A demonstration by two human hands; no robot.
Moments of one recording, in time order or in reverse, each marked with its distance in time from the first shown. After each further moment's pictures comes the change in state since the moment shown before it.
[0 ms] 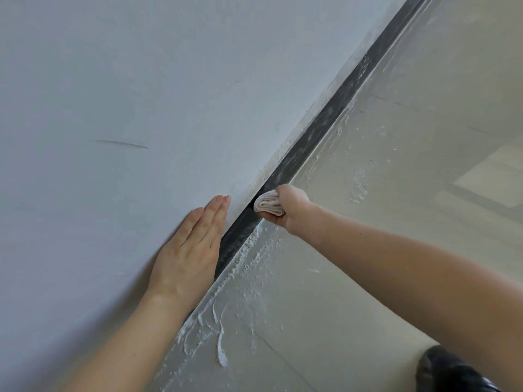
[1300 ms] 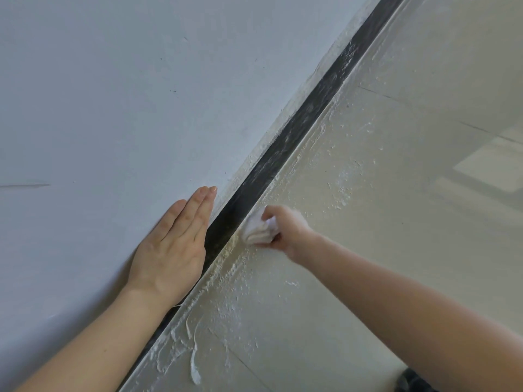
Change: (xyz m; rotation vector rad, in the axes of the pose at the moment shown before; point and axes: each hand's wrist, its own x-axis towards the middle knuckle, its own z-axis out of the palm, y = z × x) left_hand 0.054 0.007 -0.003 -0.029 -0.132 0.000; right_hand 0.022 0.014 -0.052 -0.074 -0.093 0.055
